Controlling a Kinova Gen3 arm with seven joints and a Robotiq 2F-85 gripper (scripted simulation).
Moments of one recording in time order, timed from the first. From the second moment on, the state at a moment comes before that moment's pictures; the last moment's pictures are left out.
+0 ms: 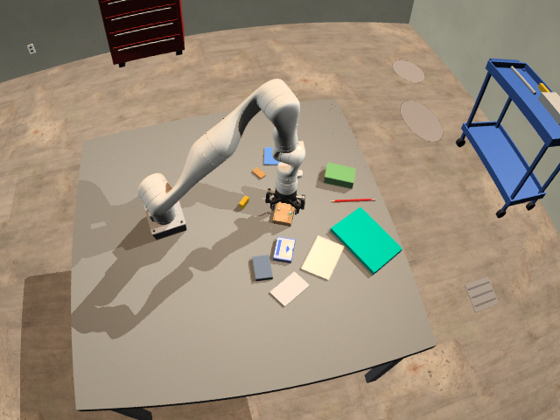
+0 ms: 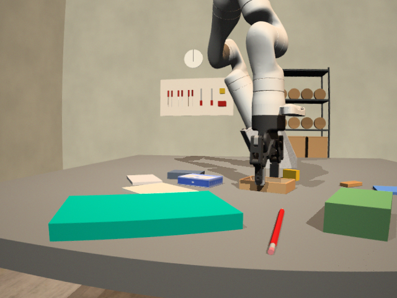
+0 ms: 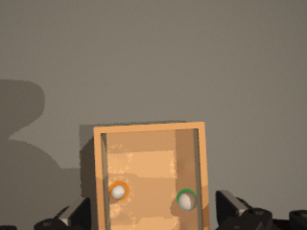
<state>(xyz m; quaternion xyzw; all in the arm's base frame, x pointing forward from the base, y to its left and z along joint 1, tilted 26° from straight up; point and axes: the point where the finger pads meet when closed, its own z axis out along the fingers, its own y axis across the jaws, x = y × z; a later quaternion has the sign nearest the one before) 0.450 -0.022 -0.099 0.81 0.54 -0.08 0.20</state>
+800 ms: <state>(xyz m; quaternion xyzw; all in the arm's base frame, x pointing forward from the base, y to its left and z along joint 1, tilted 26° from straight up) 0.449 -0.021 -0.096 0.81 0.54 -0.09 0.20</state>
